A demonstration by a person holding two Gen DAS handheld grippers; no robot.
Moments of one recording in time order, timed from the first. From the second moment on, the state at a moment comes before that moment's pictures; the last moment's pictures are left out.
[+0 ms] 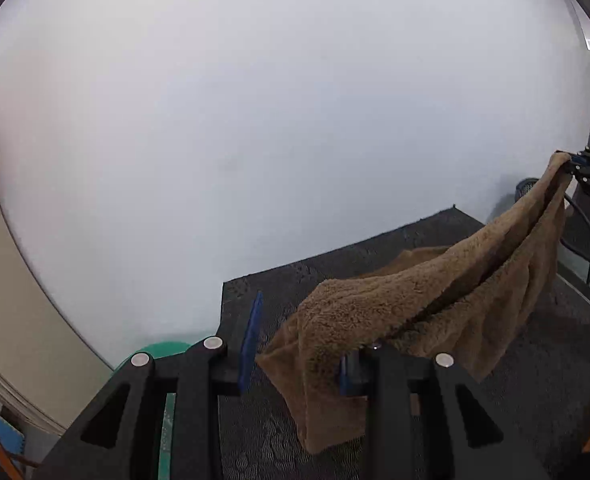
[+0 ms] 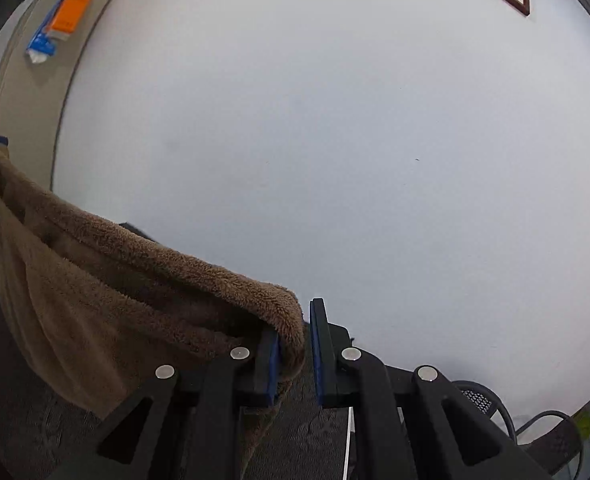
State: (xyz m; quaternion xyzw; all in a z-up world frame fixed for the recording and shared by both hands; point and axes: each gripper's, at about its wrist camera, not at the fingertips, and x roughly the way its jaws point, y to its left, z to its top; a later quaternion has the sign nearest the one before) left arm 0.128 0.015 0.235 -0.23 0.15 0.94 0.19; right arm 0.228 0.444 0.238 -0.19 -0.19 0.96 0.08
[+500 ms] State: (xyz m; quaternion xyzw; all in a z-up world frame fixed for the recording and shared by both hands) left arm -0.042 0.046 0.134 -0.36 0.12 0.91 0.16; right arm 0.062 0.474 0.147 -0.30 -0.15 0.94 0.09
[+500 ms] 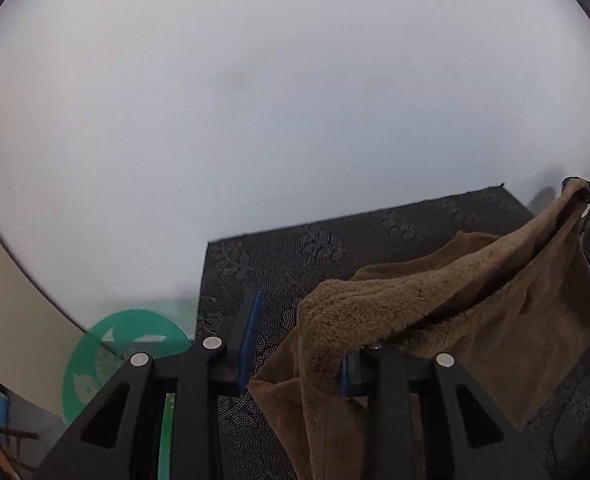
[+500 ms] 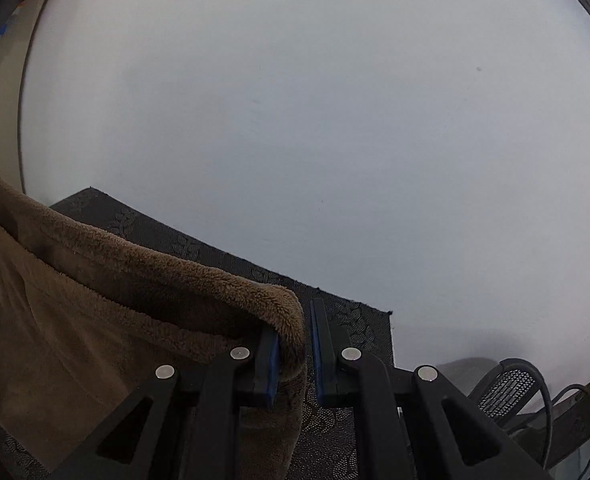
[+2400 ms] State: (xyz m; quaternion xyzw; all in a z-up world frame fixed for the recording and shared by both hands) left arm -0.141 0.029 0.015 -0.48 -0.12 0.84 0.21; right arm -0.037 0.512 0.005 -0.42 -0.04 0.91 -0.01
